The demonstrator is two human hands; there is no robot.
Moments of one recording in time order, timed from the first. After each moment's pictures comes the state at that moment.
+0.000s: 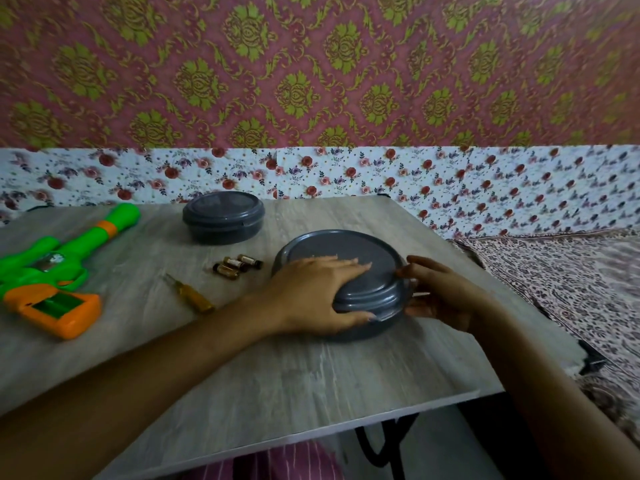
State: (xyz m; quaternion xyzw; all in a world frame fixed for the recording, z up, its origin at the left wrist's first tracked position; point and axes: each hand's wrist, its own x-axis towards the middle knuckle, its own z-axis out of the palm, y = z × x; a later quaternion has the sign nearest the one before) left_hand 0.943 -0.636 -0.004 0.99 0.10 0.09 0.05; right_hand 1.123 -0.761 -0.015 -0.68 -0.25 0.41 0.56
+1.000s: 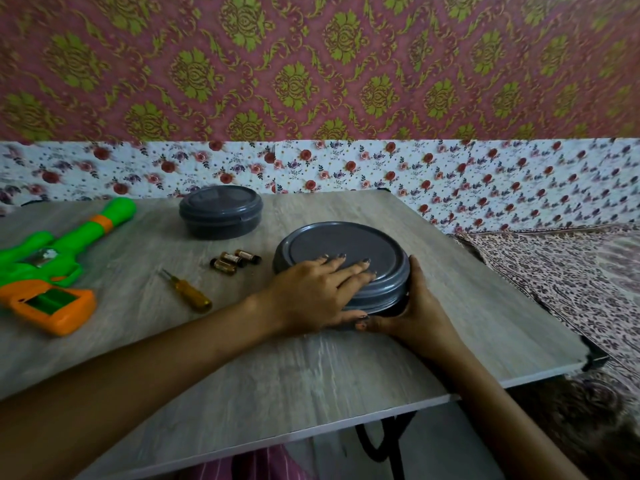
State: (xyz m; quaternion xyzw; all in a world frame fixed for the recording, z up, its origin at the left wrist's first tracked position) left_hand 0.958 -0.617 -0.036 0.92 -0.08 0.29 -0.26; right_hand 1.086 -0.759 -0.063 -0.74 -0.48 0.08 0.46
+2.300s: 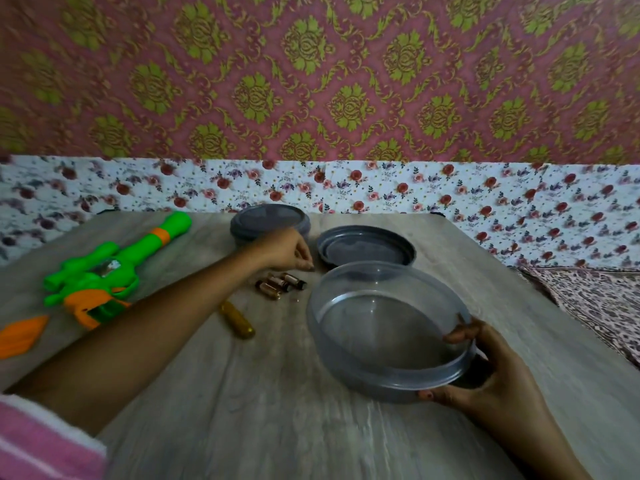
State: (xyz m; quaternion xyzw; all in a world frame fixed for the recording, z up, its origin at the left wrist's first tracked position) left_hand 0.946 -0.481 0.004 0.92 0.35 0.07 0.18; right_hand 1.097 -0.764 -0.081 -0.69 -0.50 0.08 0.51
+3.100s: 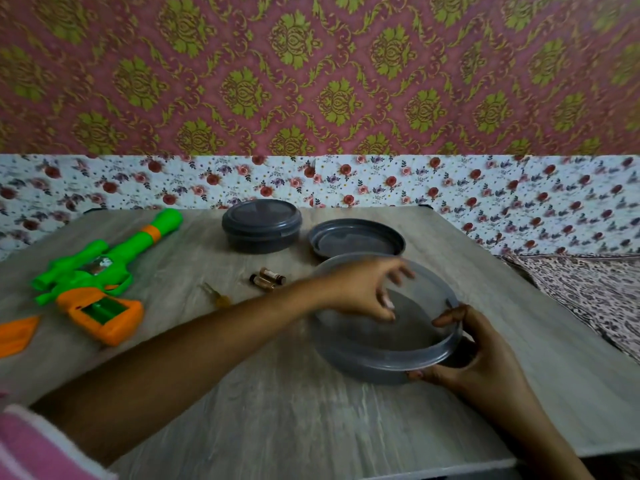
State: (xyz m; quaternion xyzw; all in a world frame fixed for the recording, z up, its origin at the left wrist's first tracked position) left_hand 0.984 -0.592 -0.004 0.95 0.08 0.08 0.29; right_hand 1.093 -0.767 -0.078 -0.69 -0.50 0.07 0.52
